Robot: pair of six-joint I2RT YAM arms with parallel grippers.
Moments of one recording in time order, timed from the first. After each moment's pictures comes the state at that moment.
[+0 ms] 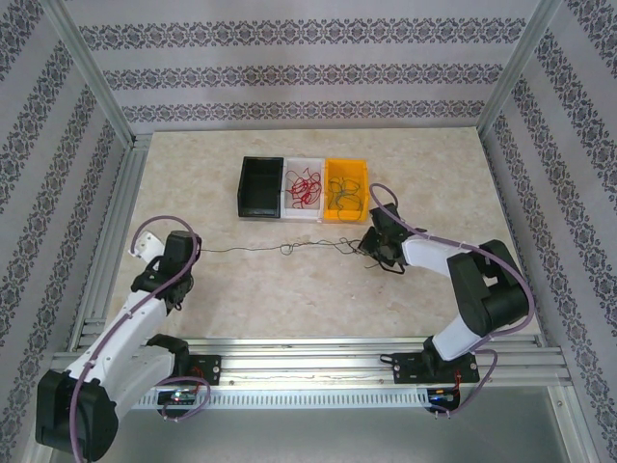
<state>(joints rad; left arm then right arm) -0.18 0.88 0.51 -0.53 -0.63 -1.01 0.35 1.58 0.71 -0.19 0.01 0.91</state>
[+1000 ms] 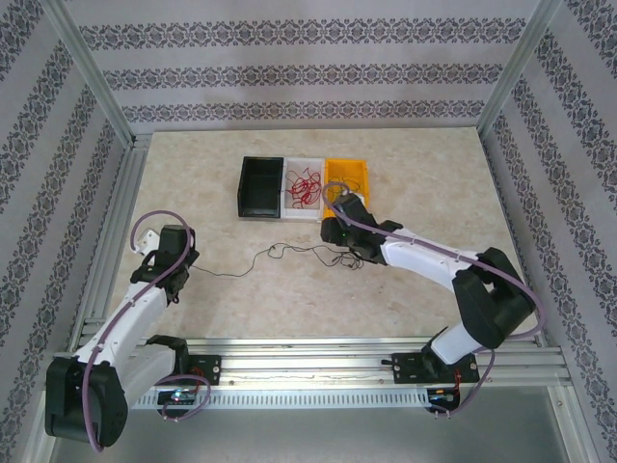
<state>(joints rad) -0.10 0.96 0.51 -0.44 -0.39 -1.00 0.65 1.56 0.94 -0.25 0.16 0.63</state>
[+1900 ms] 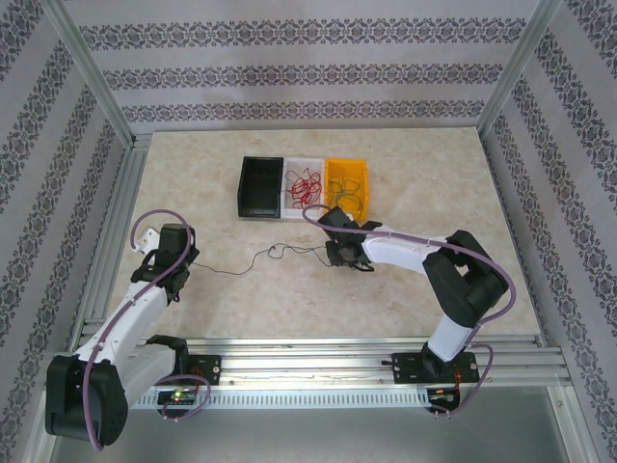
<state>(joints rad) -0.10 0.97 0.51 -0.40 -0.39 -1.00 0.68 1.71 0.97 -0.46 0.19 0.49</state>
